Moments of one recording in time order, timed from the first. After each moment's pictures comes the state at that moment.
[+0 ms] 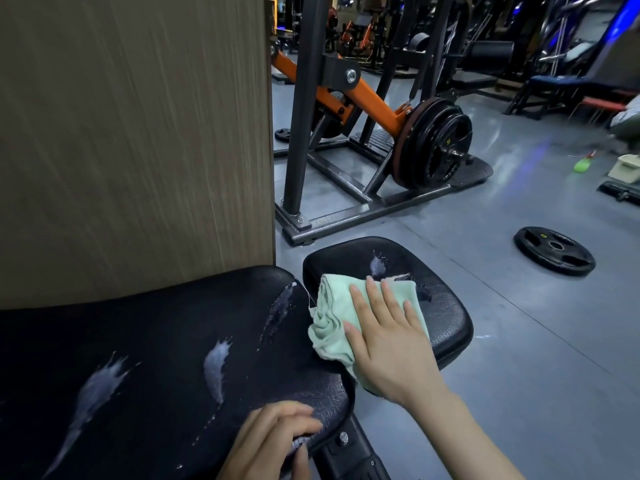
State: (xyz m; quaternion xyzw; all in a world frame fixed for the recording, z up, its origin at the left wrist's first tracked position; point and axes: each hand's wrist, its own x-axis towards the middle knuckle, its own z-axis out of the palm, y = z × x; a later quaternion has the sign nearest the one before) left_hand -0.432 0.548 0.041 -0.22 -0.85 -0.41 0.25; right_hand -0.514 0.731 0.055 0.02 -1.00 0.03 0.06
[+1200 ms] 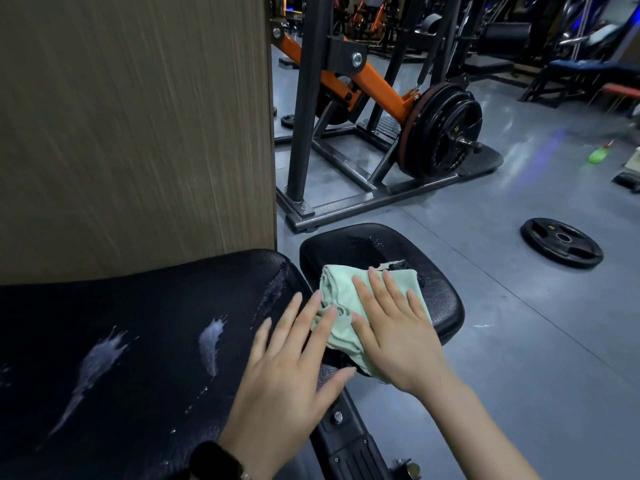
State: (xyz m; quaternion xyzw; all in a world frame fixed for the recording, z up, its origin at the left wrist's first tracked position) left_hand -0.472 0.574 0.055 -0.24 -0.95 -0.17 0.14; right_hand -0.500 0.754 0.060 0.04 -1.00 0.06 0.01
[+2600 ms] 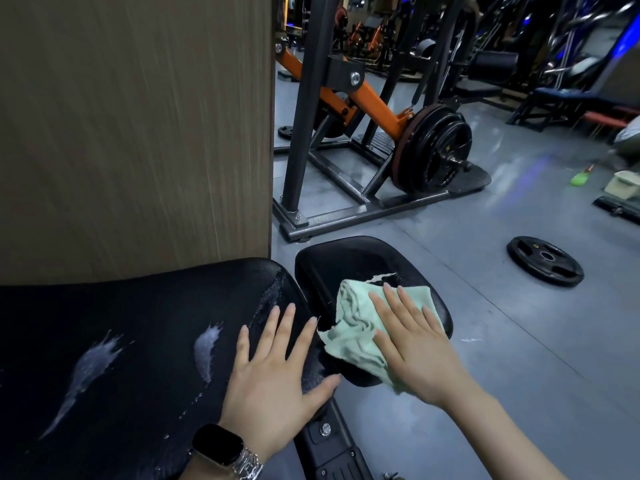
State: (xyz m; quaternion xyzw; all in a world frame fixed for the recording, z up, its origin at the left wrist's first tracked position) left_hand -0.487 0.572 0.032 -0.17 -0.98 -0.08 0.06; right_hand -0.491 0.789 0.068 0.03 -1.00 0.06 -0.03
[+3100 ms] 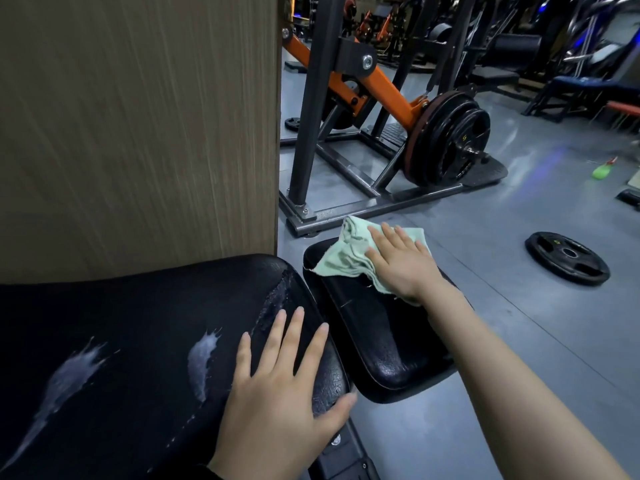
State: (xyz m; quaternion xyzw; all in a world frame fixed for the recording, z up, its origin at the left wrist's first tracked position) left_hand -0.491 0.574 0.024 -0.18 -0.97 -0.10 0.09; right_hand -0.633 0.790 0.071 -0.01 -1.00 0.08 -0.05
